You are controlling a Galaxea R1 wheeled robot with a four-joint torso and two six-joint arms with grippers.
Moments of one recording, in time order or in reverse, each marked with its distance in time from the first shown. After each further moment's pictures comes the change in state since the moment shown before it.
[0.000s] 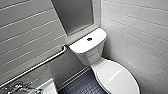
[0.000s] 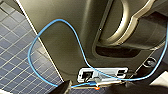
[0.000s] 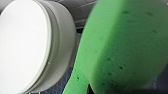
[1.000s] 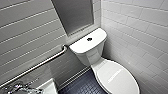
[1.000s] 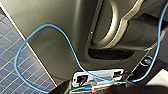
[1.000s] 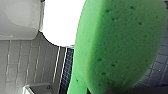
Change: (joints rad) left arm -0.003 0.022 -0.002 0.000 0.000 0.040; right arm -0.064 -0.130 0.635 0.153 0.149 -0.583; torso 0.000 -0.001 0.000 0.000
